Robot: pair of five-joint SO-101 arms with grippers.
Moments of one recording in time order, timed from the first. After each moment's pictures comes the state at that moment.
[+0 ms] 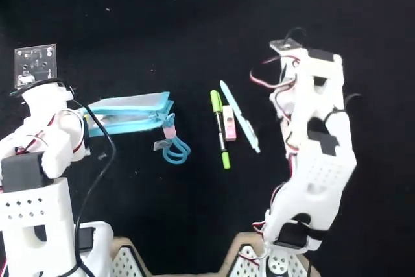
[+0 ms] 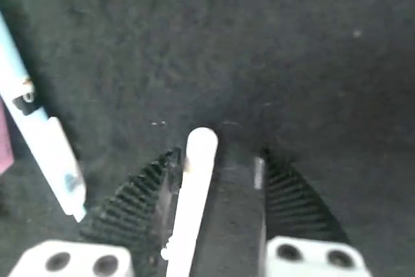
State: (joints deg) left arm -14.2 -53.1 34.3 79.1 -2.8; right arm 12.9 34.7 -13.0 81.3 25.8
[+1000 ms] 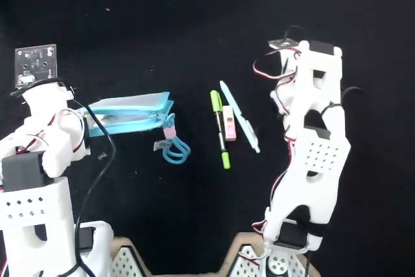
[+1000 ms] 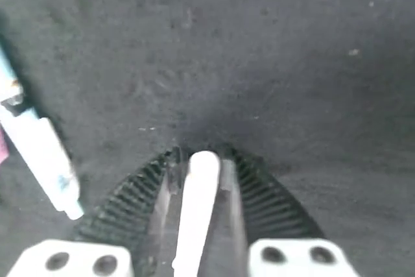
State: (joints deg) left arm -14.2 -53.1 34.3 79.1 -2.8; right arm 12.6 46.2 -28.3 90.9 27.8
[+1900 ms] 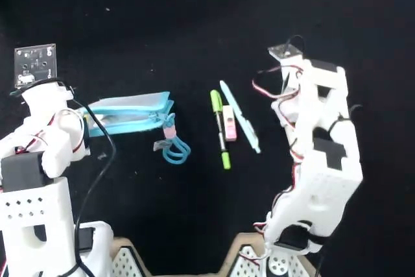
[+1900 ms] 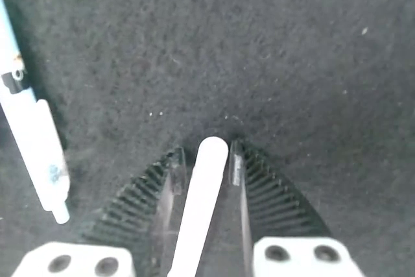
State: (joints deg) left arm -14.2 -53.1 34.3 79.1 -2.8; right arm 14.5 26.1 5.7 68.0 32.8
